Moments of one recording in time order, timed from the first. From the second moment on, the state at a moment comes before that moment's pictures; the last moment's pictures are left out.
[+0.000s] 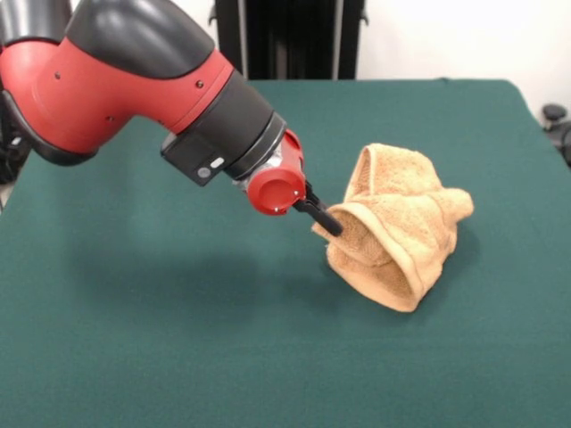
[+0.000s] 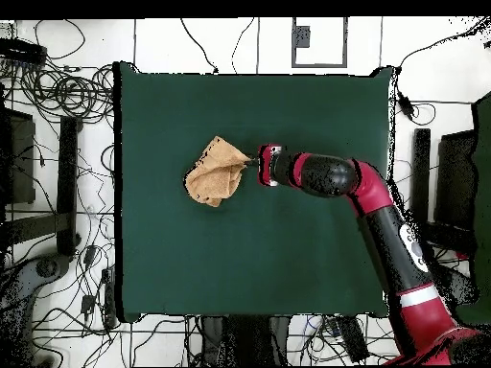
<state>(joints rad) -1.10 0.06 1.18 1.46 -0.71 0.94 0.01</state>
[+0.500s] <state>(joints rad) -1.10 0.05 1.18 1.46 -0.71 0.94 0.01</state>
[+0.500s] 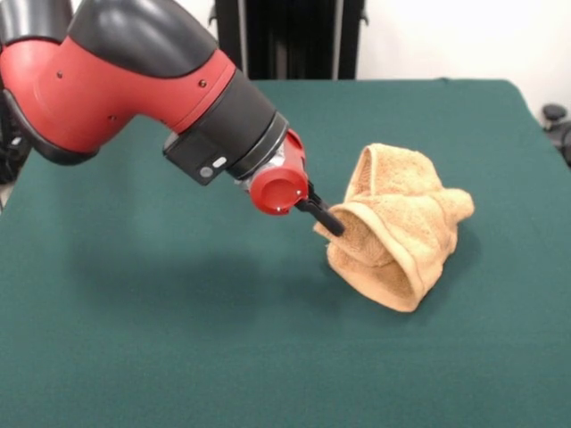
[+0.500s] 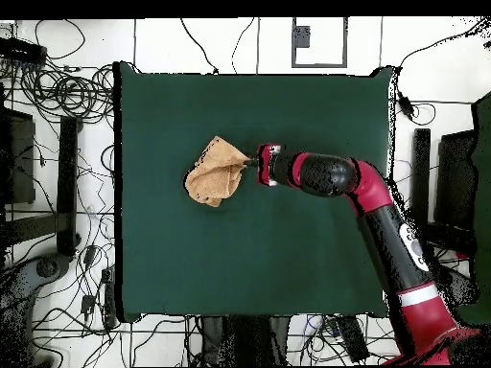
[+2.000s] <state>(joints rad) -0.93 -0.81 0.86 1.29 -0.58 1.56 0.13</state>
